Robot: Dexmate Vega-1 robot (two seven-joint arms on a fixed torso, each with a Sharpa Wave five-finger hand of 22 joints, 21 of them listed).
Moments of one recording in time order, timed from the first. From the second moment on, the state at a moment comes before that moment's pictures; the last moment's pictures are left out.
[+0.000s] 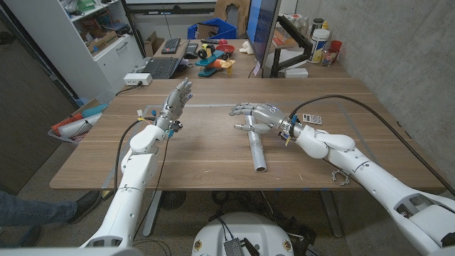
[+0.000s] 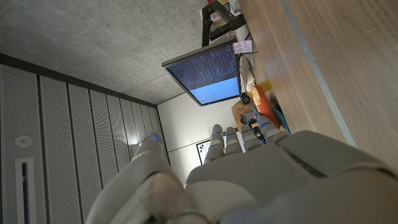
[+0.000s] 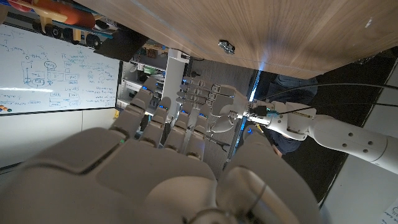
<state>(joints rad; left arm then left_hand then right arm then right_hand) 0.98 0.16 -0.09 -1.54 -0.18 -0.08 -0.31 0.23 0.02 0.35 -0.06 0.19 0.08 0.06 0.19 0.18 -0.05 0.02 0.22 0.20 -0.08 0.05 0.19 0.18 -0.15 0.09 0.39 0.17 -0.73 -0.54 -0.49 -1.33 -0.98 0.76 -0.37 0.25 0.00 0.18 0.00 0.40 0.41 -0.19 0.22 0.19 0.34 -0.14 0.21 0.20 0.26 -0.04 0.23 0.21 0.39 0.07 0.24 0.17</state>
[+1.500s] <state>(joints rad) 0.95 0.15 -0.09 -1.49 -0.19 -0.10 -0.31 0.23 0.02 0.35 -0.07 0.19 0.08 0.06 0.19 0.18 -0.05 0.02 0.22 0.20 -0.08 0.05 0.19 0.18 -0.15 0.09 0.38 0.17 -0.68 -0.57 -0.58 -1.32 -1.04 0.69 -0.35 0.24 0.01 0.18 0.00 0.41 0.42 -0.19 0.22 0.19 0.34 -0.14 0.21 0.20 0.26 -0.04 0.23 0.21 0.39 0.08 0.21 0.17</state>
